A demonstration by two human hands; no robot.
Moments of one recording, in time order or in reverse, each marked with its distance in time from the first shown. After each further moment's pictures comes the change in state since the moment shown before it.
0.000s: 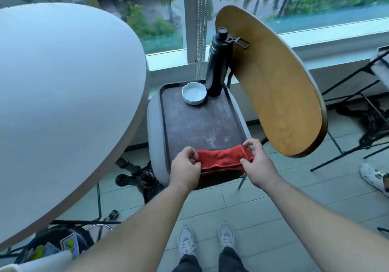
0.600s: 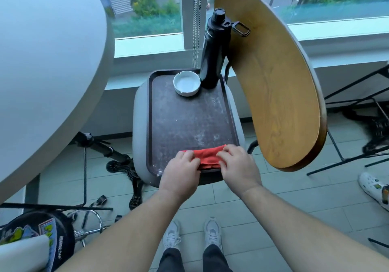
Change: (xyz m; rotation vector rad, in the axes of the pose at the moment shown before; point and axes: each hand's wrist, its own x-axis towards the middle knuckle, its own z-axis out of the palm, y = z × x) left_hand 0.014 -0.037 0.074 0.717 0.020 0.527; right_hand 0.047 0.058 0.021 -0.677 -0.016 -0.502
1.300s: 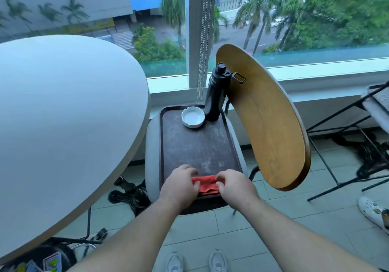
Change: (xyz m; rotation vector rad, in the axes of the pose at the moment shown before) left_hand 0.022 -0.012 -0.086 -0.218 -0.145 -0.199; right_hand 0.019 -0.052 -0.055 0.114 -0.243 0.182
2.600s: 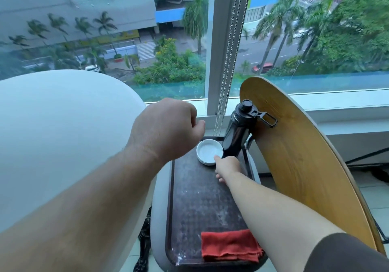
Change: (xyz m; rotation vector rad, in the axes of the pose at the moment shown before) left_hand 0.110 0.076 -0.254 0.343 0.469 0.124; right_hand 0.241 -0.068 -0.025 0.657 0.048 0.526
